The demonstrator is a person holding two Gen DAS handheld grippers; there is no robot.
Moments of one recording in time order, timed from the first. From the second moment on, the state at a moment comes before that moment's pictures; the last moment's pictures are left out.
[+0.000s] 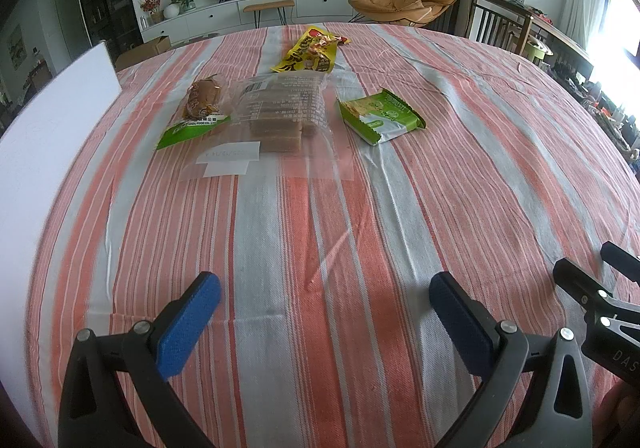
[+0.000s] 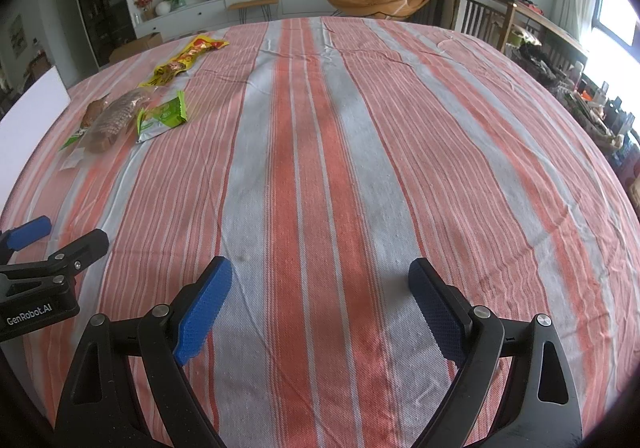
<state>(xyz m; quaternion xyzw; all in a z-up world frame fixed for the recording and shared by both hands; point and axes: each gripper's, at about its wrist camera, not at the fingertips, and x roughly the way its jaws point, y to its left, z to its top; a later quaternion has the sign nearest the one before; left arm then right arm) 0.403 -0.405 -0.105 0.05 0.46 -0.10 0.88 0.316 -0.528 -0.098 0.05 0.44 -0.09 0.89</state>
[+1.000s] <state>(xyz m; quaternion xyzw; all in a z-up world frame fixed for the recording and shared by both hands) 0.403 -0.405 -0.105 0.05 0.46 -0.10 0.88 0.319 -0.529 -0.105 0.06 0.44 -0.10 0.89</state>
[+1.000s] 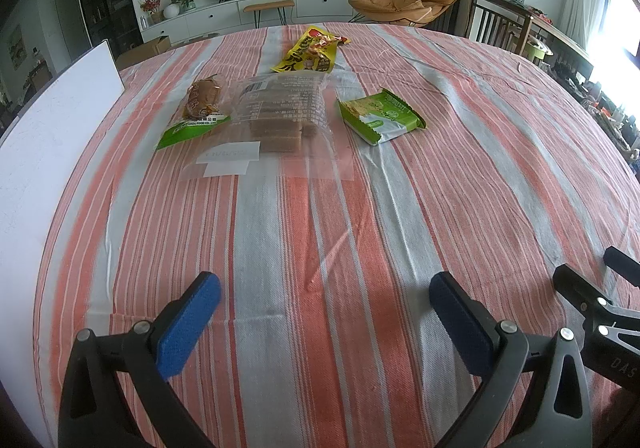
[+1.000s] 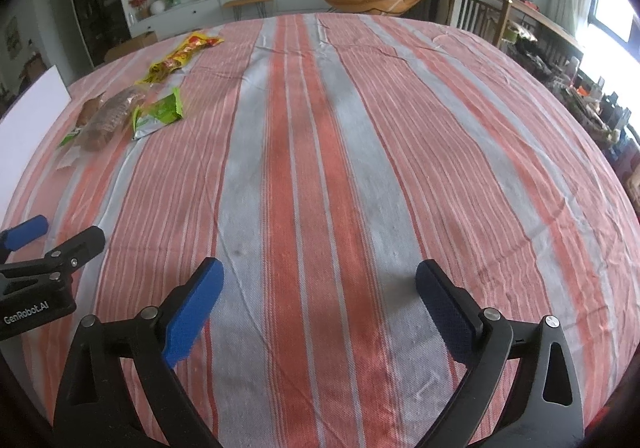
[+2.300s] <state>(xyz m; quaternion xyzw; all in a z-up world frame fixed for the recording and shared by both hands) 0.401 -0.405 -0.108 0.05 0.46 -0.10 0.88 0.302 -0.532 -0.104 0.05 0.44 -0.09 0.89</state>
